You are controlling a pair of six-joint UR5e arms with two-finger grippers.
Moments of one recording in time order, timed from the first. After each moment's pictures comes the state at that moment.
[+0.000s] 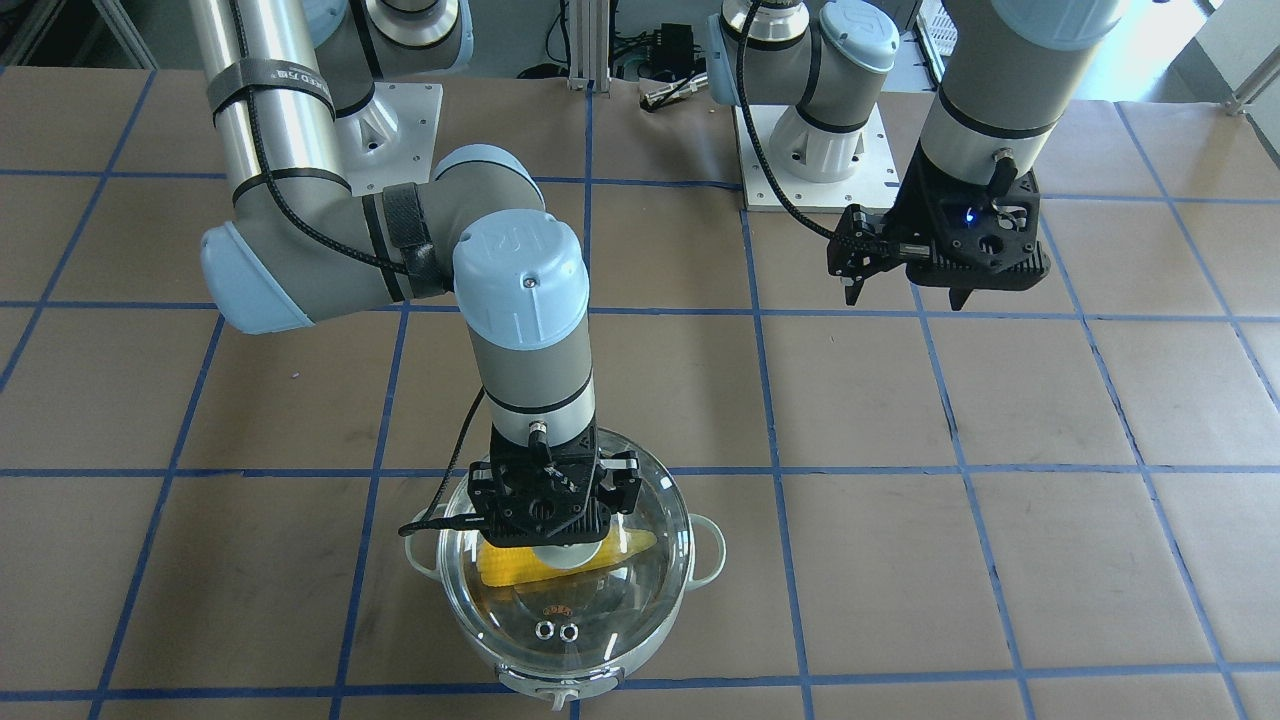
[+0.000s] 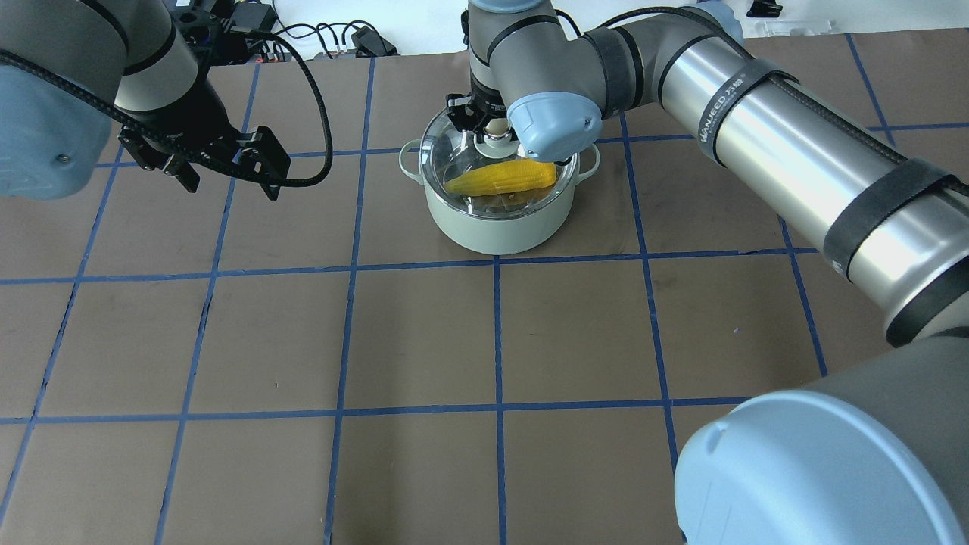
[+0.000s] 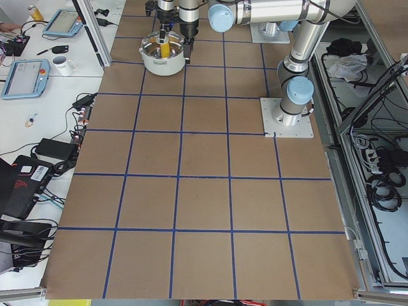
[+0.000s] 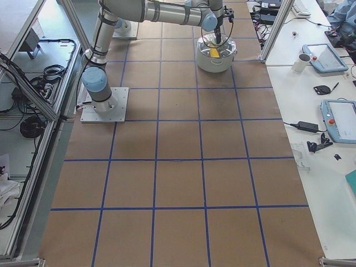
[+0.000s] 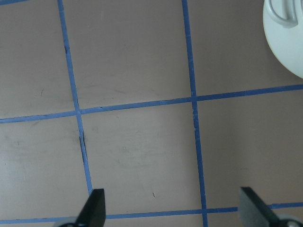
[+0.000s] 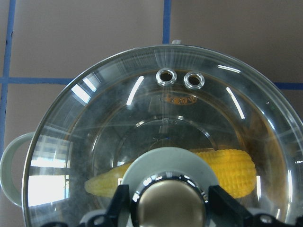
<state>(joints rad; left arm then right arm) -1.53 -1.58 -1.63 -1.47 1.66 0.14 1.89 -1.03 1.33 -2.11 -1.59 0.28</state>
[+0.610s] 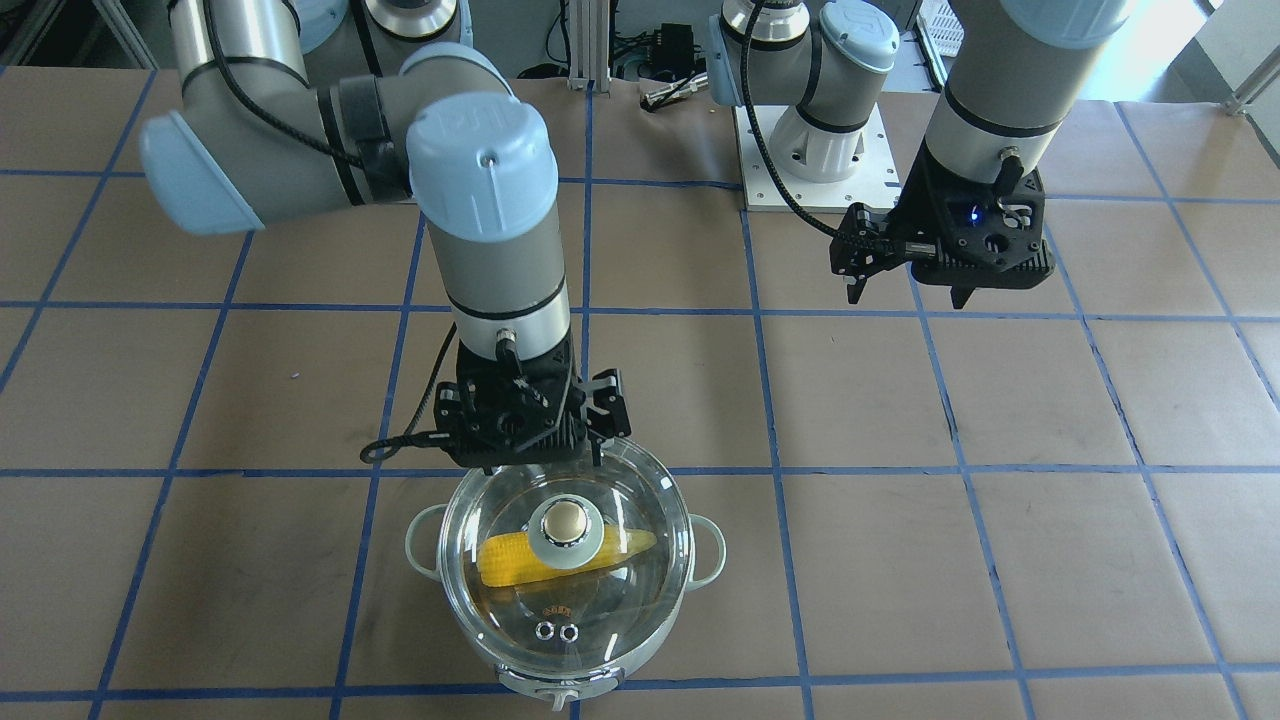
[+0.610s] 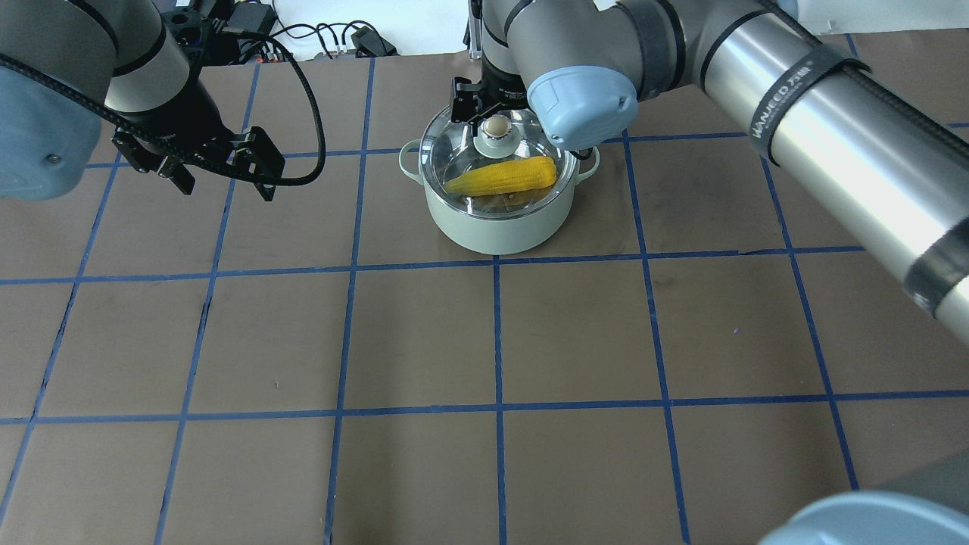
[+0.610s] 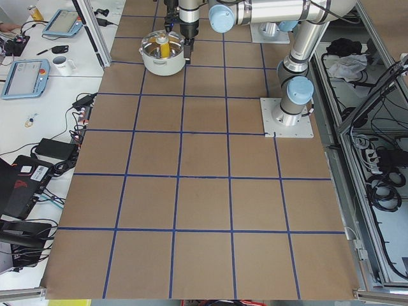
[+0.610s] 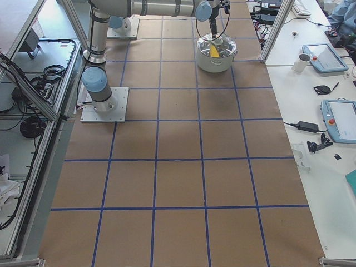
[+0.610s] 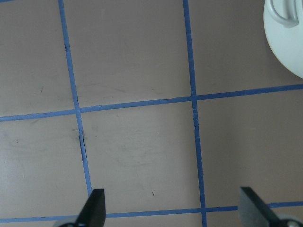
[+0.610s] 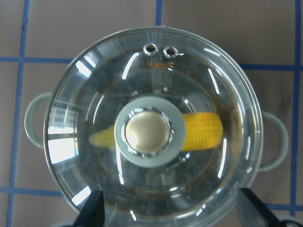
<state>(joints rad) -1.52 -1.58 -1.63 -1.47 1.65 0.14 1.88 -1.17 1.37 -1.99 -1.57 0.25</state>
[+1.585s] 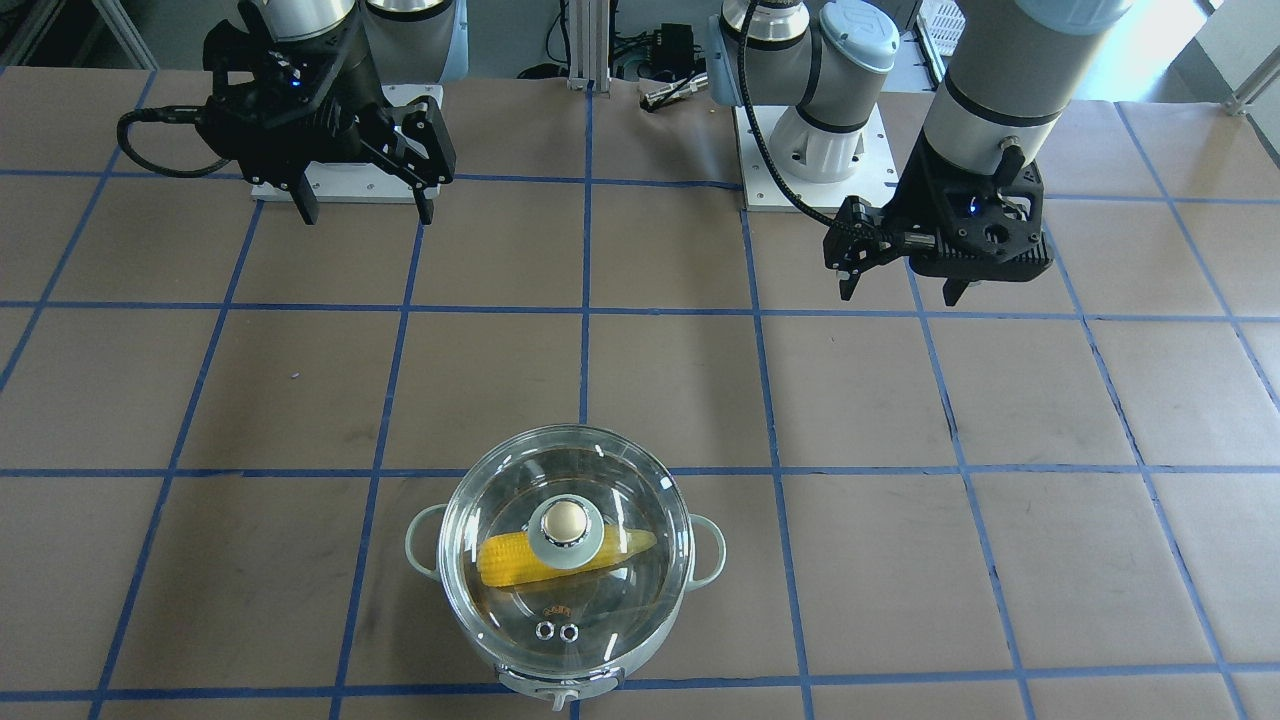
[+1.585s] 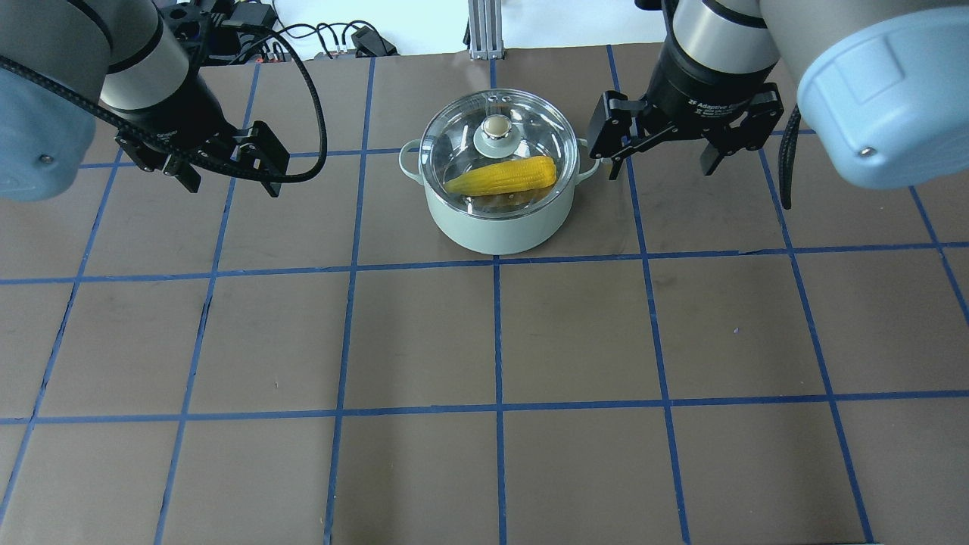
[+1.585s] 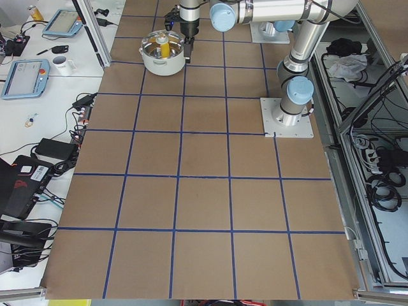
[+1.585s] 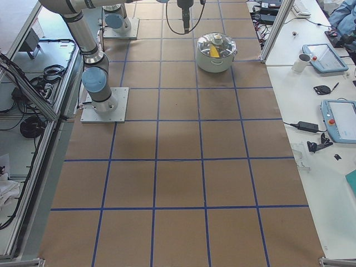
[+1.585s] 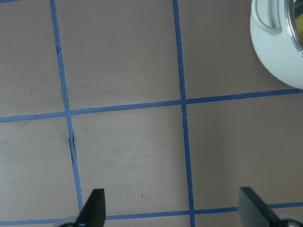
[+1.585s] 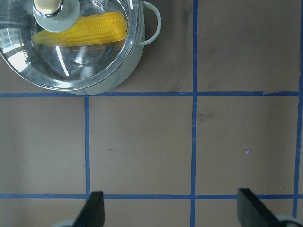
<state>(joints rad) -1.52 -1.57 -1.63 -1.47 1.62 0.13 1.71 -1.61 1.55 -1.59 -1.57 0.14</state>
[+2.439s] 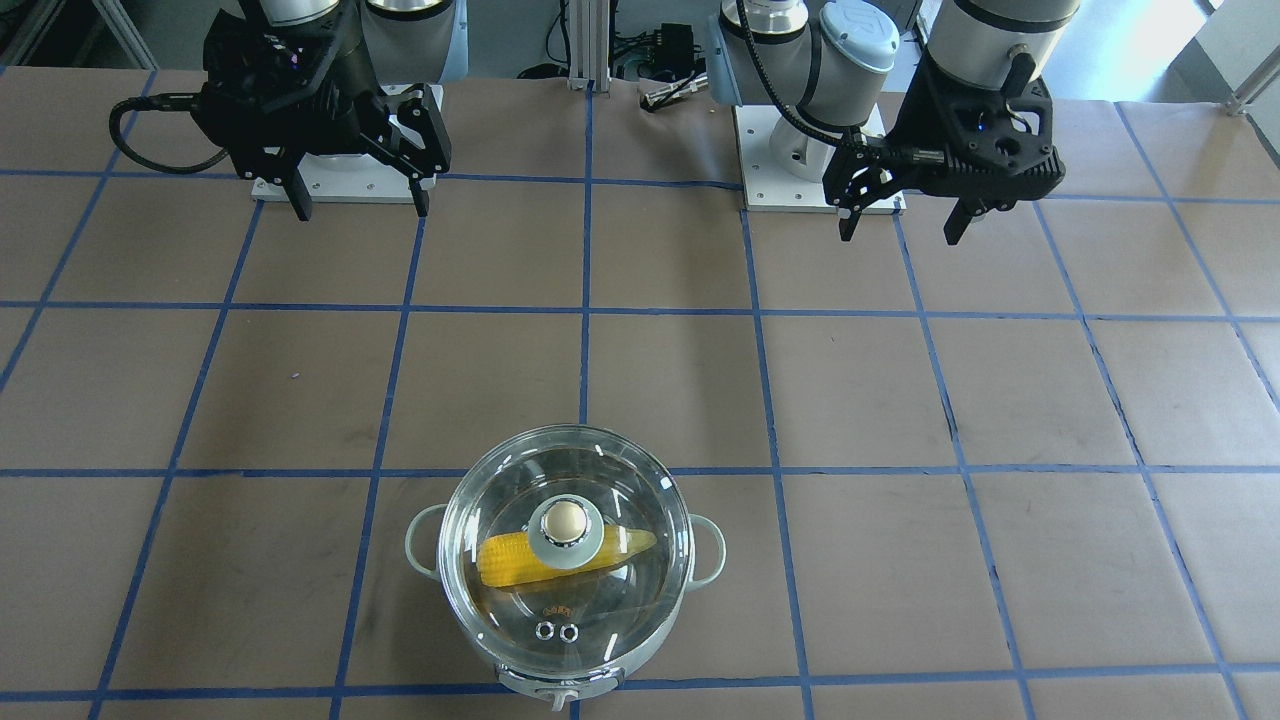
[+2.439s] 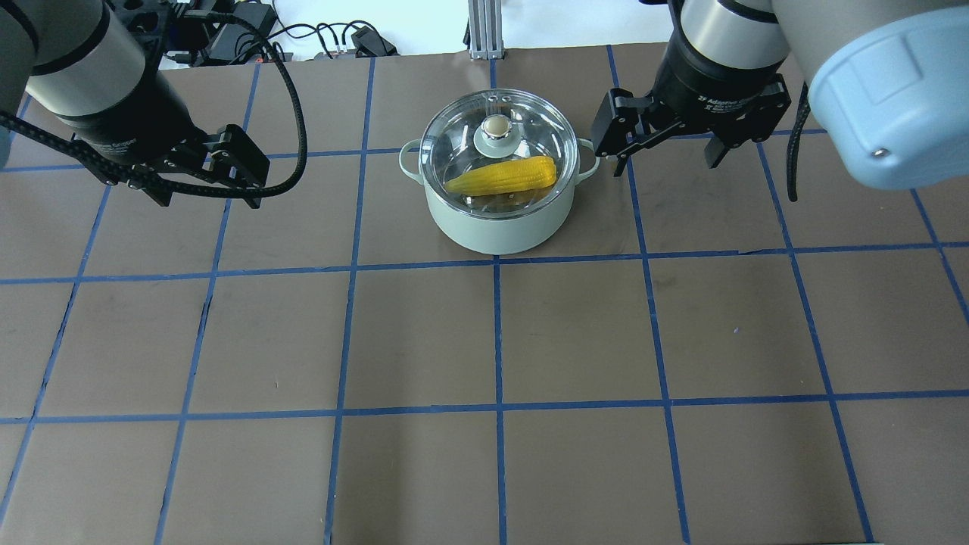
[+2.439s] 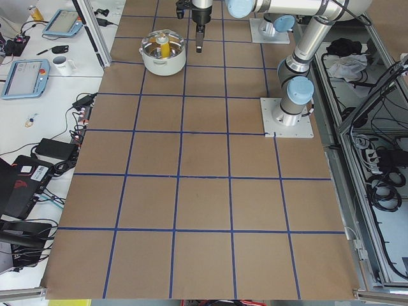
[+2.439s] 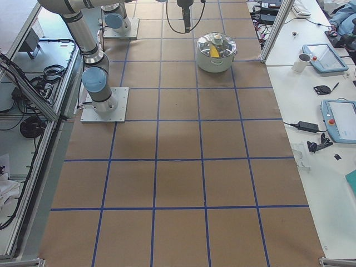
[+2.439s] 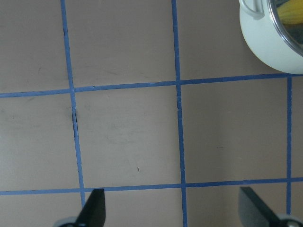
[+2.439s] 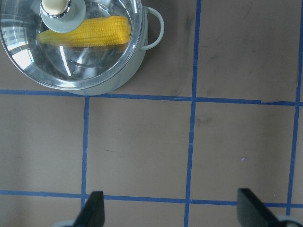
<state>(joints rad) -1.53 -1.46 -1.62 -1.58 1.61 0.09 1.71 -1.62 1.54 -1.60 -1.57 0.08</state>
